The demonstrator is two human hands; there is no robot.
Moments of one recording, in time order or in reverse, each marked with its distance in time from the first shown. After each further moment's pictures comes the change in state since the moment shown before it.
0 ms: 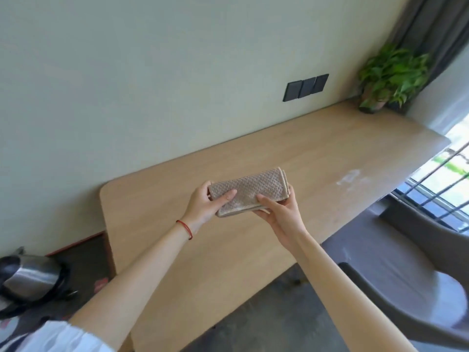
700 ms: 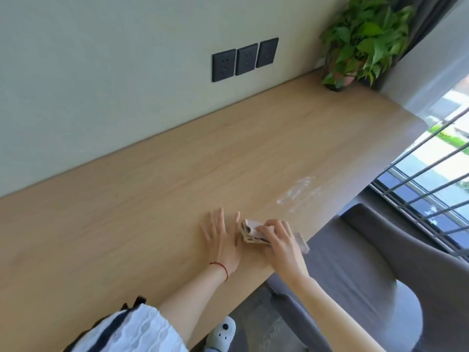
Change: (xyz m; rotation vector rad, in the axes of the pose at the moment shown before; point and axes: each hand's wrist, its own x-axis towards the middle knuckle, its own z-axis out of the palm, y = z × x) left_hand 0.158 -0.090 0.344 1.031 -0.214 -0.063; right_hand 0.131 -0.036 -0.299 -1.594 0.004 -0.447
